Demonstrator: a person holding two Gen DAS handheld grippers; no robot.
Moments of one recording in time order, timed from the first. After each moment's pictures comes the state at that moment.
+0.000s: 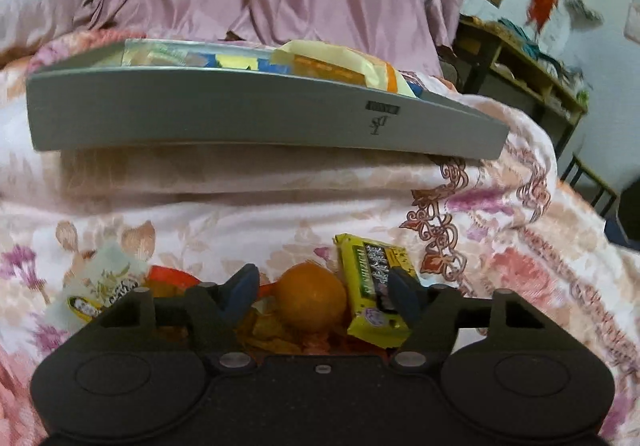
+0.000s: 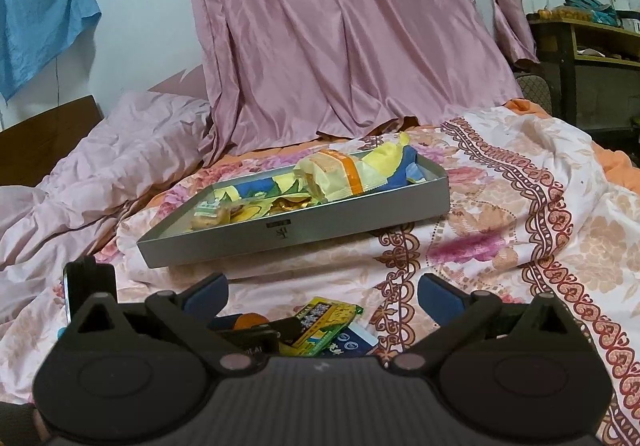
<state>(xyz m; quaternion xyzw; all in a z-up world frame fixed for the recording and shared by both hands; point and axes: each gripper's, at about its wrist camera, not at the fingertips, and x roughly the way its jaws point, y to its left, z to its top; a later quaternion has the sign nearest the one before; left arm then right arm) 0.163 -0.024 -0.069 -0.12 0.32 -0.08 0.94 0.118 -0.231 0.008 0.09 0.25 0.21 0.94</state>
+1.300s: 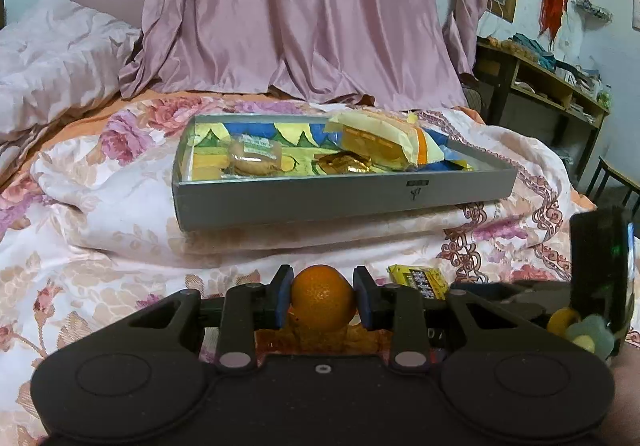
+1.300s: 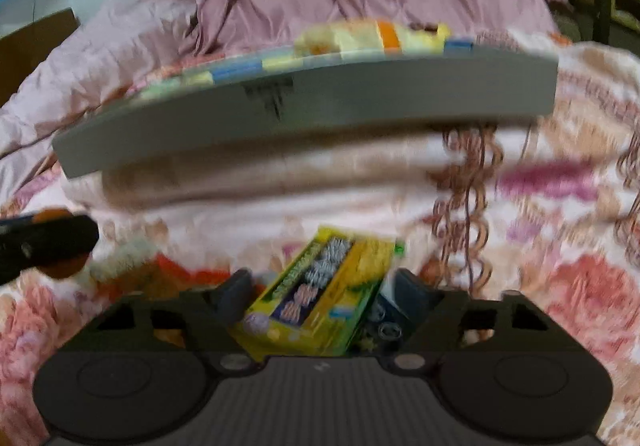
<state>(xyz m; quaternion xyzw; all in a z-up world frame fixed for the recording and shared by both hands) 0.108 0.010 -0.007 -0.06 0.29 -0.02 0.96 0.194 -0.154 -0.077 0.02 0.36 0.20 0.91</state>
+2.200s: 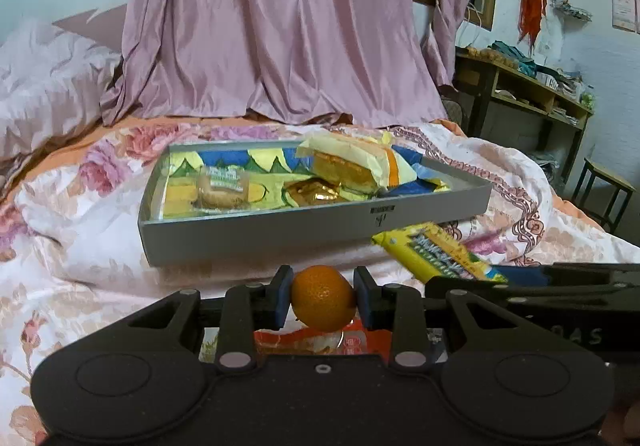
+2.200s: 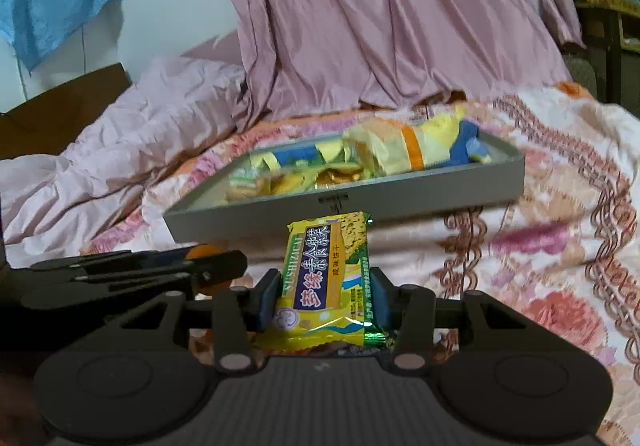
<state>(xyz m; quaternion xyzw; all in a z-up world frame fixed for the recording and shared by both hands) 0.111 -0.009 0.008 -0.04 0.25 -0.04 0.97 0.139 -0.192 0.003 0.06 0.28 0.26 0.92</state>
